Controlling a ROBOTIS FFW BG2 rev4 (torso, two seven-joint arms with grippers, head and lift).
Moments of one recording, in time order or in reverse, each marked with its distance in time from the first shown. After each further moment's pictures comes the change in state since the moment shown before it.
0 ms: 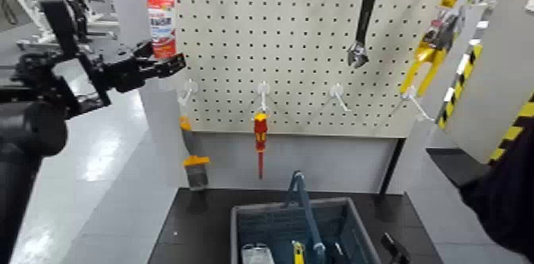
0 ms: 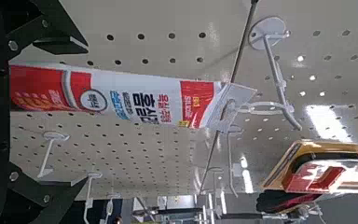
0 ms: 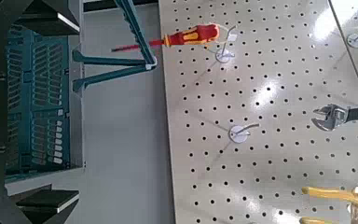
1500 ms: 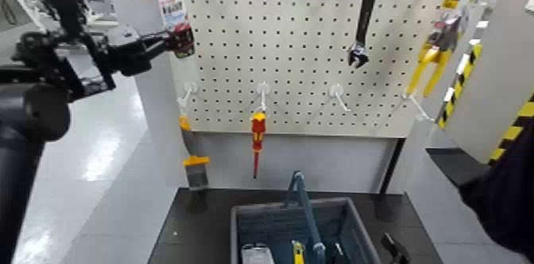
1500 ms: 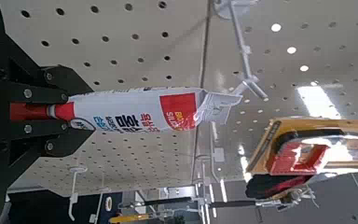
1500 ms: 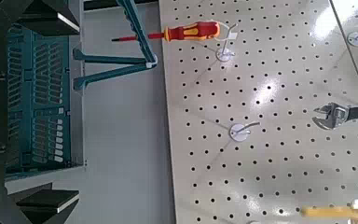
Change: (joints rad) left arm -0.025 -0.015 -0.011 -0.099 -0.012 0.057 0.016; right arm 0.000 0.000 -0.002 0.003 0.000 -0.002 -0.003
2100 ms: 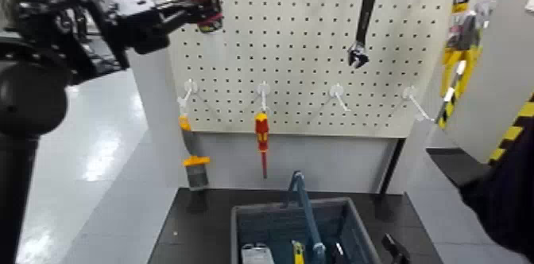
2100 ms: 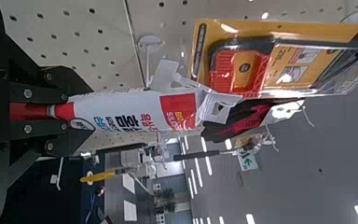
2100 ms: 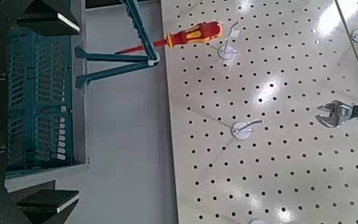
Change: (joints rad) left arm 0.035 -0.020 -0.050 -0.291 0.121 0.166 0.076; right arm 0.002 0.000 0.000 -0.006 0.003 0.015 -0.010
